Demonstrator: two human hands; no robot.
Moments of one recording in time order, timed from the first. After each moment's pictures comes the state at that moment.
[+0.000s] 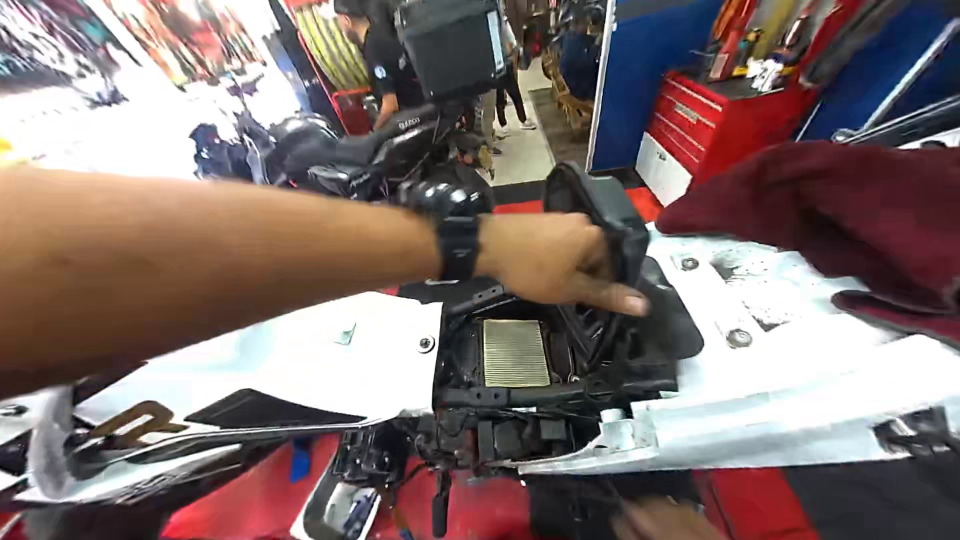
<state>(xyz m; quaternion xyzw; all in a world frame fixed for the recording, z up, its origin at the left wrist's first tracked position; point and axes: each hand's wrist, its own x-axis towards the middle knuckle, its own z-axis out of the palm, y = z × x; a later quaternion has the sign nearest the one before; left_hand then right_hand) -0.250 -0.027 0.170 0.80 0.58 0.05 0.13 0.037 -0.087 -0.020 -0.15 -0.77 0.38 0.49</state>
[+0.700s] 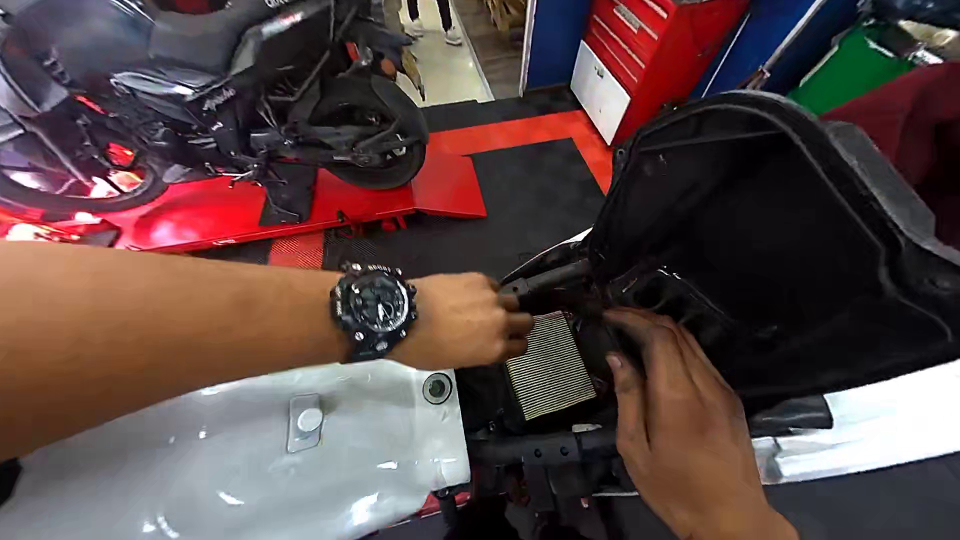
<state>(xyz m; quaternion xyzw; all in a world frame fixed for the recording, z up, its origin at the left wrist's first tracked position) -0.399 -0.080 0.041 0.92 0.36 -0.14 0.00 -0.139 -0.042 0.015 -0.32 -0.90 0.10 0.29</state>
